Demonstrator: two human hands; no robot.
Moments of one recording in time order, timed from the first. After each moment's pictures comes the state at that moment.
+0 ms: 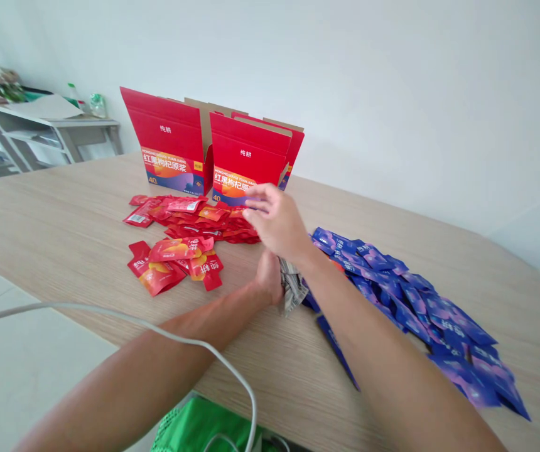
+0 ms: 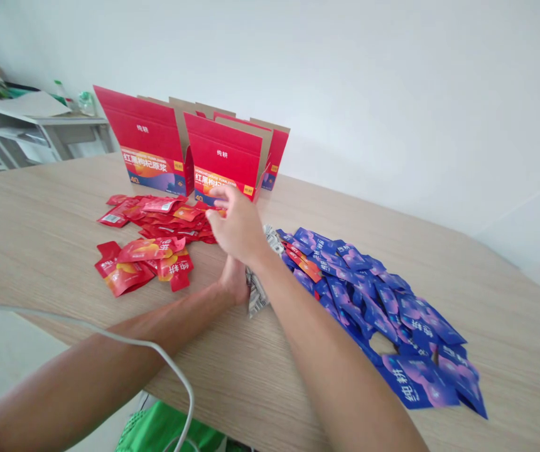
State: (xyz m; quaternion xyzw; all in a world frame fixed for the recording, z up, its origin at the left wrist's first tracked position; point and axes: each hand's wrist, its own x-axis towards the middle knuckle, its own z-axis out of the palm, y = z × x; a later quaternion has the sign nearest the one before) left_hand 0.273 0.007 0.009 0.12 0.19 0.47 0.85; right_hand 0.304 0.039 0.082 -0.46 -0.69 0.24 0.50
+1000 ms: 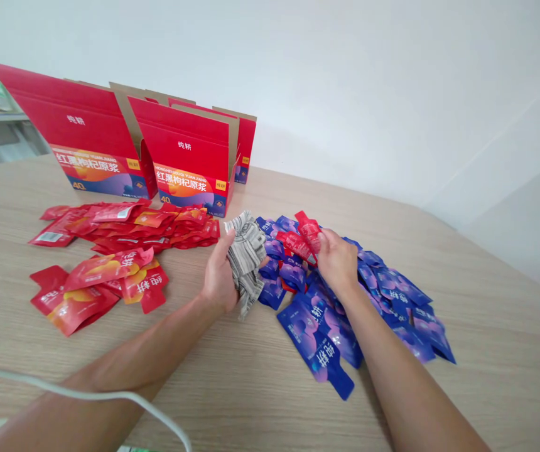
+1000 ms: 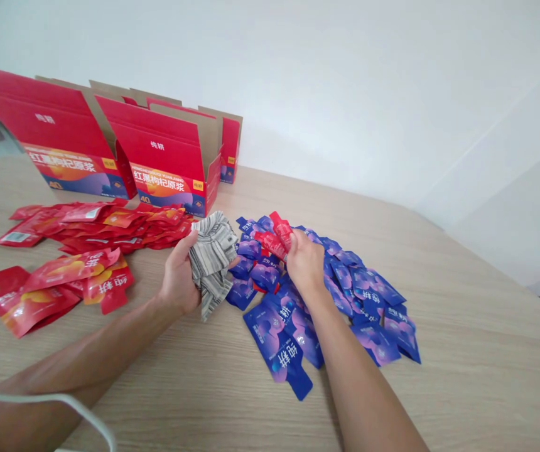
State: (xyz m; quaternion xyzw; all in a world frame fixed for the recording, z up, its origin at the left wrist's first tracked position) left_hand 0.274 0.002 0.026 0.19 0.24 0.50 0.81; right_hand 0.501 -0.041 0.024 -0.80 -0.53 -0.12 0.24
